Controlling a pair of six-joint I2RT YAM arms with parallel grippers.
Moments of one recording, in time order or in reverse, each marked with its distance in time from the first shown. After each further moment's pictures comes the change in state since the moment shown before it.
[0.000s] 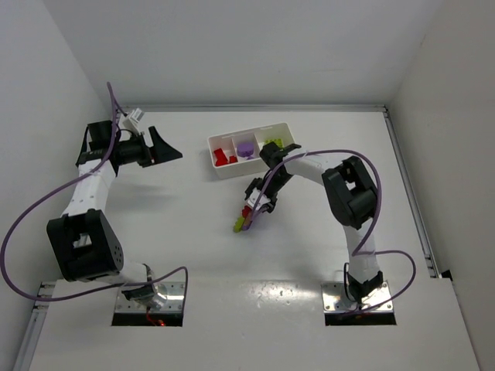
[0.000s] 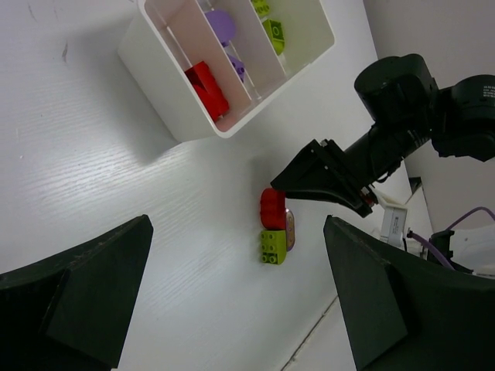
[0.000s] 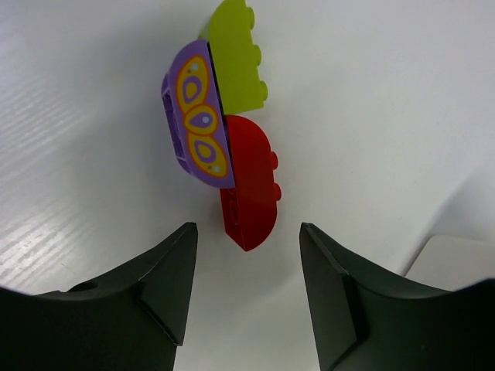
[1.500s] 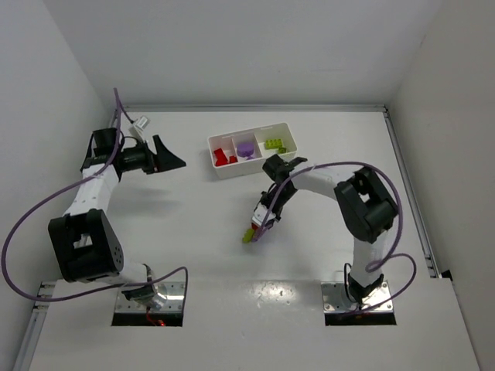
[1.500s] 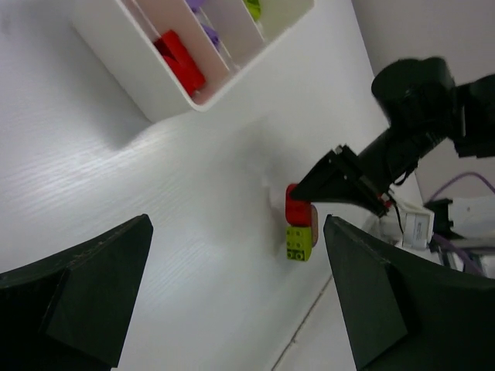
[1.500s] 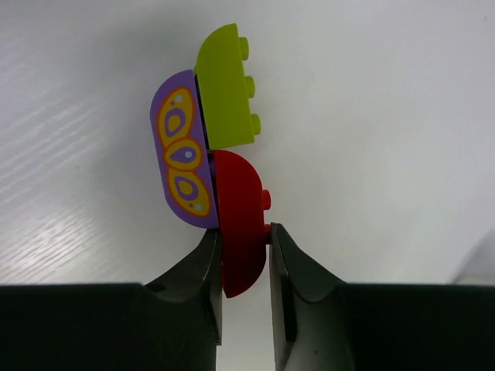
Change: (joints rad) left arm 0.000 -0.003 -0.056 0.016 0.058 0.044; right arm 0.060 -0.143 -0.203 0.050 0.007 0.034
